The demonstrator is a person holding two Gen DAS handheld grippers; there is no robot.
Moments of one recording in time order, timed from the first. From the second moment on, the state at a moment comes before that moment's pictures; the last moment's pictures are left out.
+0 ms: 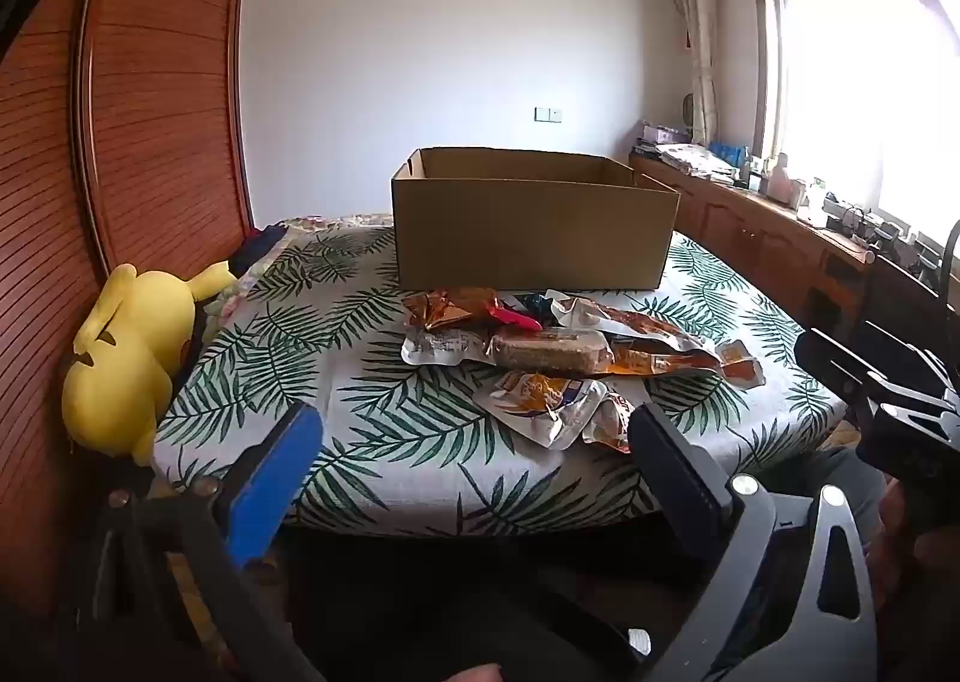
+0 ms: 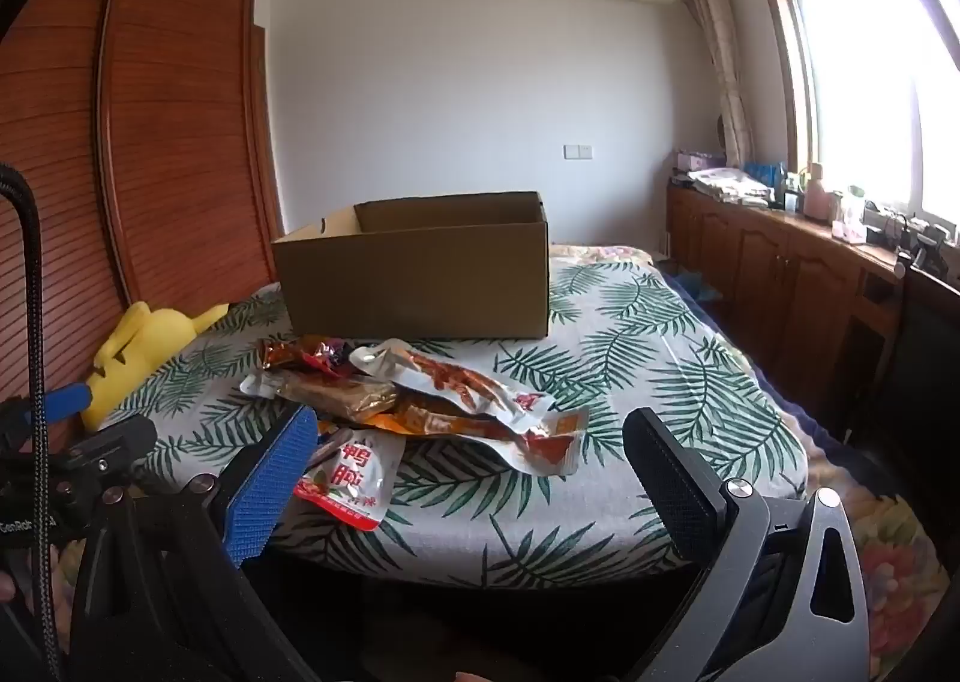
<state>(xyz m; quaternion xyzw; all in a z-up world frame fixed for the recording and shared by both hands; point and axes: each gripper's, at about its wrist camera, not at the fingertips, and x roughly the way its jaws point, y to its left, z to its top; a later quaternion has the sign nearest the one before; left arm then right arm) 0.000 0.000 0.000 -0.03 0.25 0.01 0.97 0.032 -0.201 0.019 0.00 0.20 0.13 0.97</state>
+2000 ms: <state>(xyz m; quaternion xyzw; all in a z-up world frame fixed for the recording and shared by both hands) -0.003 0.001 0.009 -0.02 0.25 0.01 0.97 0.032 -0.202 0.016 0.00 0.21 0.12 0.97</state>
